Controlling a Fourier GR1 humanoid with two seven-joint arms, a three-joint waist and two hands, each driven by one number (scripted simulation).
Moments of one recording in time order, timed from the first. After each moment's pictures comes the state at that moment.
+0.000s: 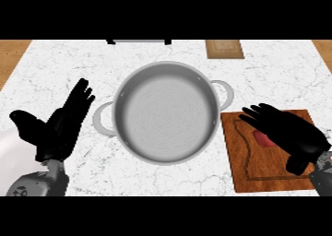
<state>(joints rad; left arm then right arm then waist) -0.13 0.16 -0.08 -1.68 0.13 0.14 0.32 -0.19 -0.55 0.25 -1.62 1.15 0.46 -0.28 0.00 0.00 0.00</state>
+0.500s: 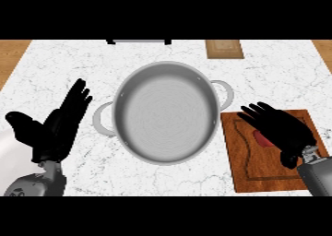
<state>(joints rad) -0.12 0.15 -0.05 -1.70 0.12 0.11 0.33 -0.23 -0.49 0.26 -1.49 1.30 0.42 -0.27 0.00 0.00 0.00</state>
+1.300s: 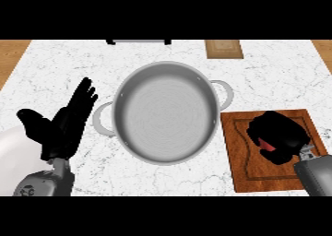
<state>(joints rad) -0.14 0.09 -0.05 -1.68 0.06 0.12 0.33 -0.24 -0.44 0.22 -1.39 1.33 0.31 -0.47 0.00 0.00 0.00</state>
